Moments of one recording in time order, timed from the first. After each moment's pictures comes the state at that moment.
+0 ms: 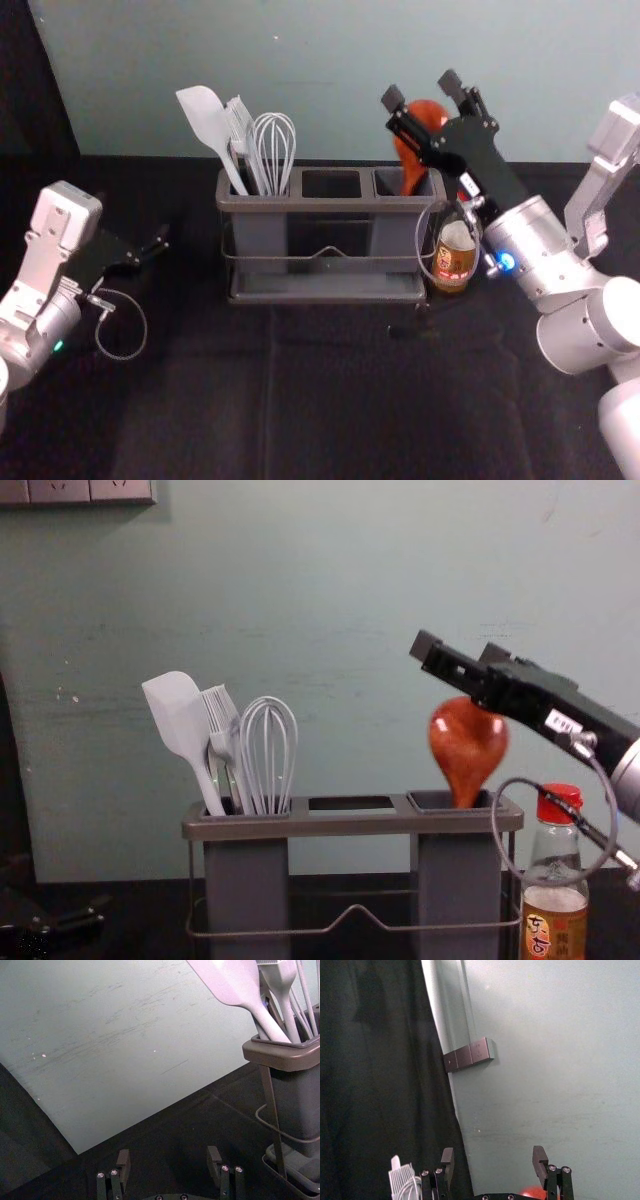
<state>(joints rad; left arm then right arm) -0.20 0.60 0.45 -1.41 -0.25 -0.12 0.03 0.32 0.18 -0.26 -1.35 0.54 -0.31 0.48</state>
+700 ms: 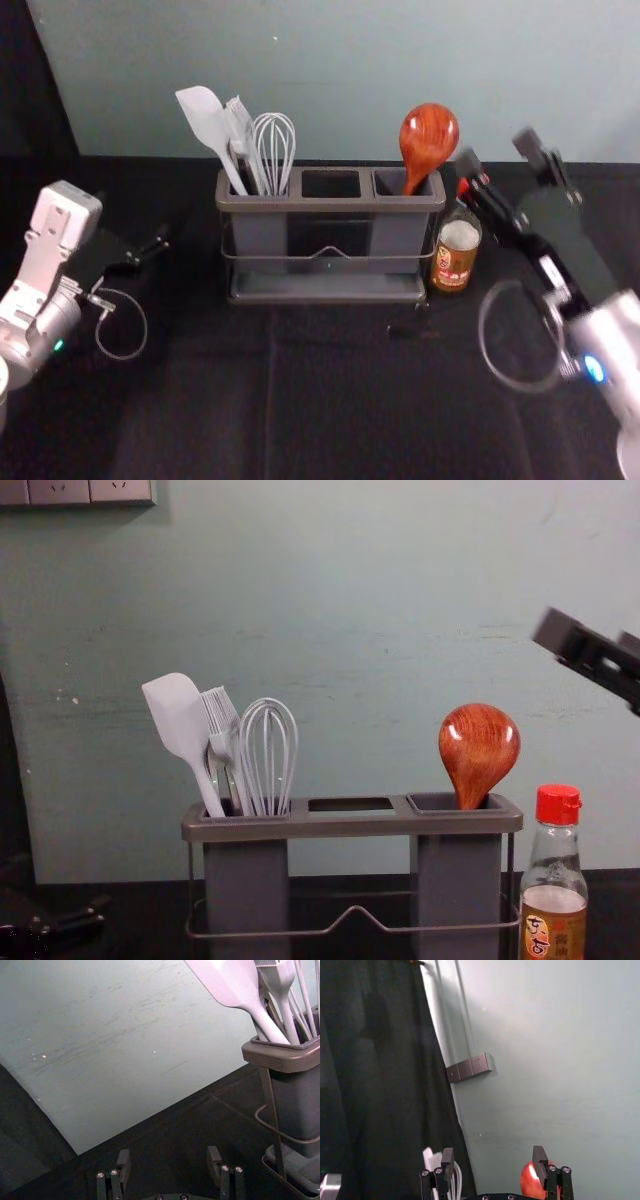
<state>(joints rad) -0.20 0.60 0.45 -1.41 -0.25 -0.12 0.03 -0.05 0.30 -0.16 -1.74 0.59 -0.32 0.44</state>
